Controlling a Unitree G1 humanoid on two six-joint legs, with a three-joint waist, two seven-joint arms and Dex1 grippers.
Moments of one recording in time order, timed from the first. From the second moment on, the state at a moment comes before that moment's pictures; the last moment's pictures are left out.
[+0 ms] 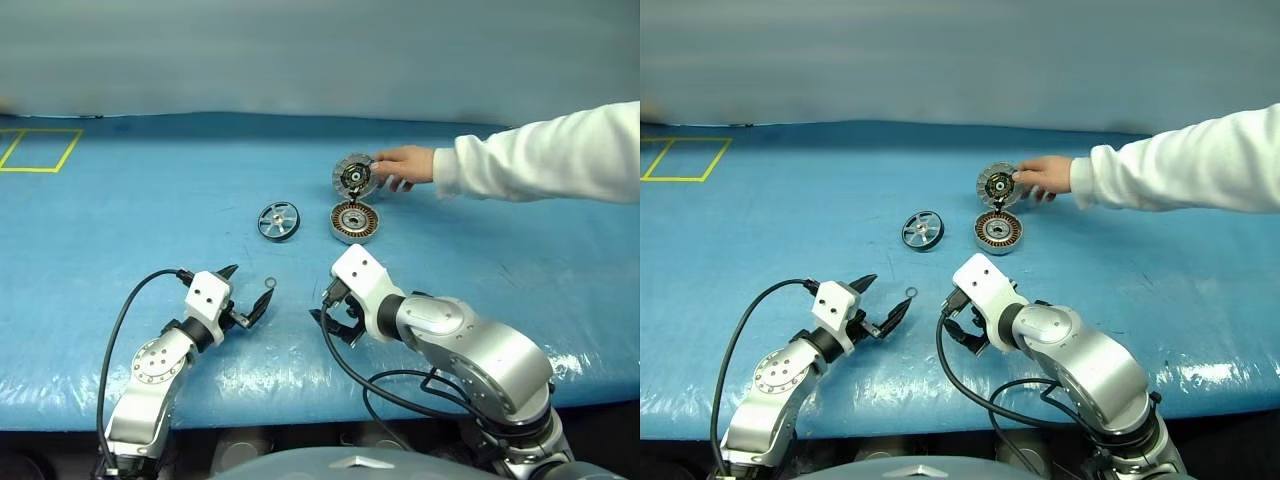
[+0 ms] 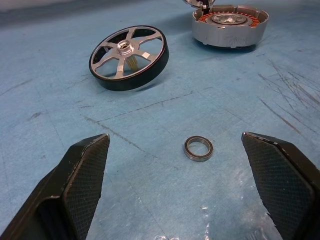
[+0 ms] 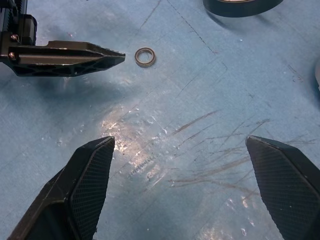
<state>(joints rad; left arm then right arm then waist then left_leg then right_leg) 0.18 0.35 -0.04 -0.25 -0.14 0.14 -0.50 -0.32 -0.31 0.34 -0.86 0.31 1.55 0.28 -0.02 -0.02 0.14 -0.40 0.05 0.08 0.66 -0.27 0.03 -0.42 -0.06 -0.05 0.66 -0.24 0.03</state>
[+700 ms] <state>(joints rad) 0.17 0.34 -0.04 -0.21 -0.14 0.10 -0.51 -0.56 -0.49 0.45 -0.45 0.23 1.26 0.31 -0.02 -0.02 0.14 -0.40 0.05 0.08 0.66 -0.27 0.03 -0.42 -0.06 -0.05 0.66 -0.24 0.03</state>
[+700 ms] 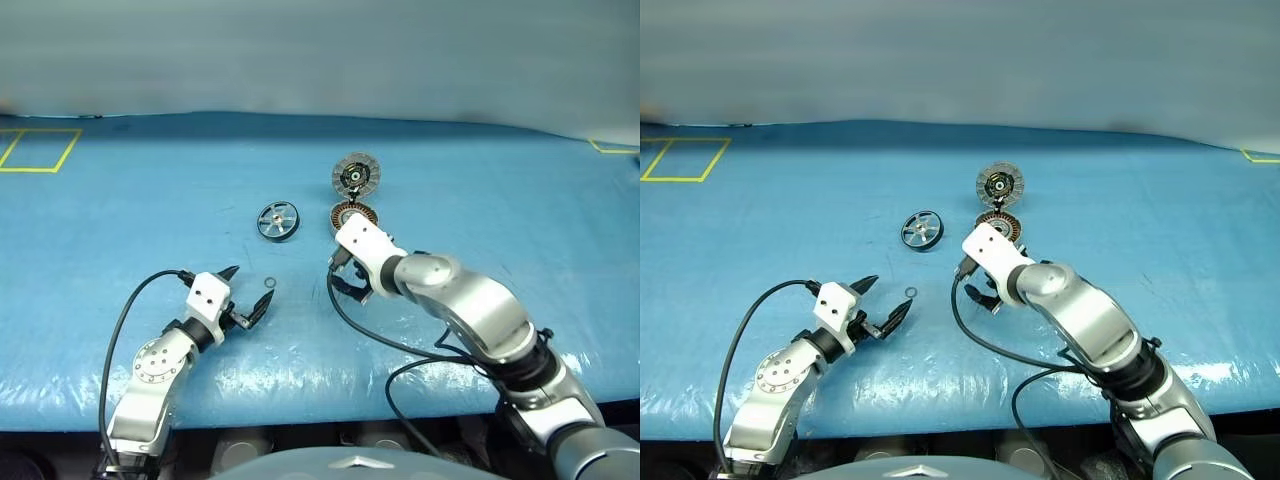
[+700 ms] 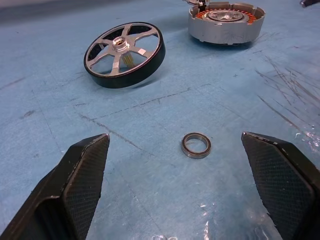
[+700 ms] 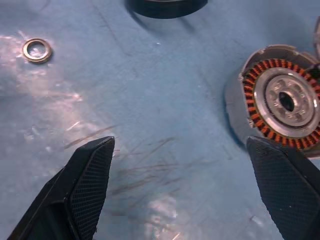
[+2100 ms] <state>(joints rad) 0.21 0.33 -0.05 -0.20 -0.14 0.06 -0.52 -0.49 -0.23 0.45 -0.37 0.01 1.34 0.41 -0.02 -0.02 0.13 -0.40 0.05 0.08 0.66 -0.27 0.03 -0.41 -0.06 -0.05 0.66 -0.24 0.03</state>
